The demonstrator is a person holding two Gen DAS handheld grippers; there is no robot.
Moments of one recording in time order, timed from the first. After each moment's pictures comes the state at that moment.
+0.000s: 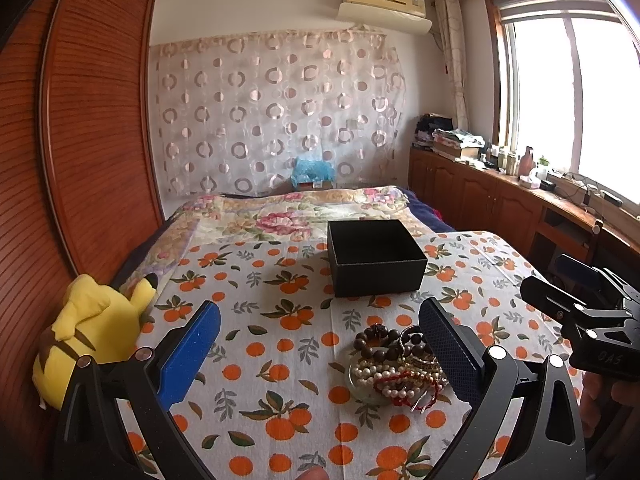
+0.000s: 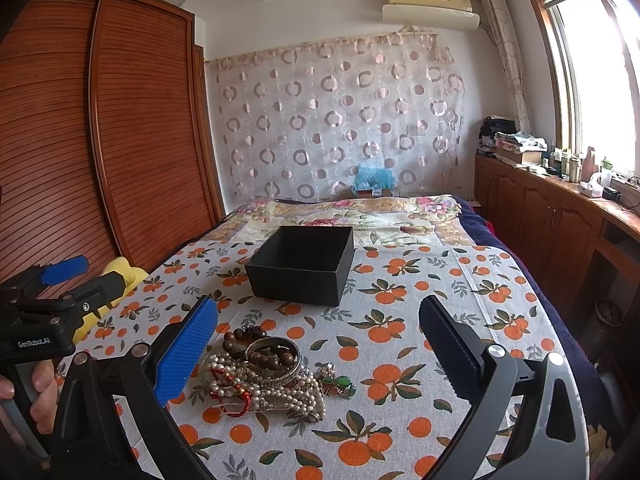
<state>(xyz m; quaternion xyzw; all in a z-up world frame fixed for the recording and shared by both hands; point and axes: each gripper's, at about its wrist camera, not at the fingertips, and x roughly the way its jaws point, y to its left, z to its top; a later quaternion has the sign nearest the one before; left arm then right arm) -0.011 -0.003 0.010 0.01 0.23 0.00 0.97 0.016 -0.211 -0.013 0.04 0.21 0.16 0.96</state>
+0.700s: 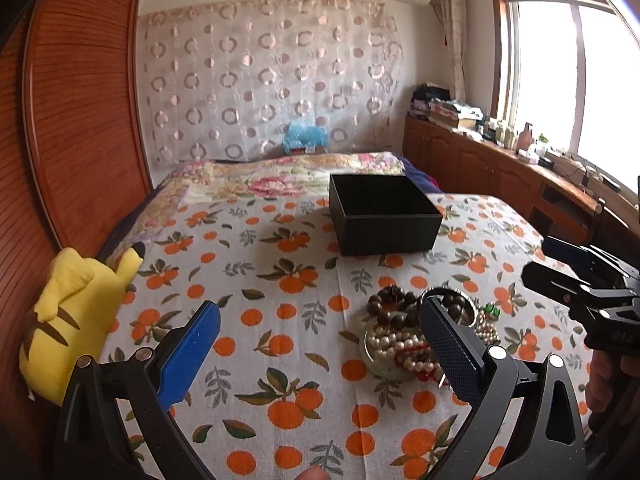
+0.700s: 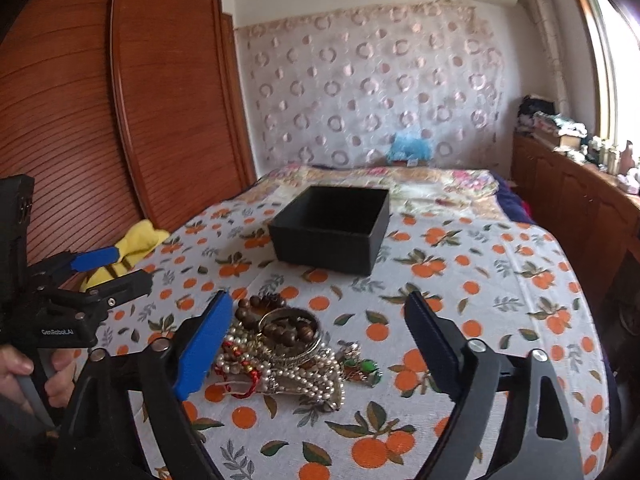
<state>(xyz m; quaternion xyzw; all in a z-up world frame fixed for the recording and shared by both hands) 0.017 0.012 -0.034 0.00 0.29 -0.02 0.96 0.047 -0.203 -0.043 0.02 0.27 0.24 0.93</state>
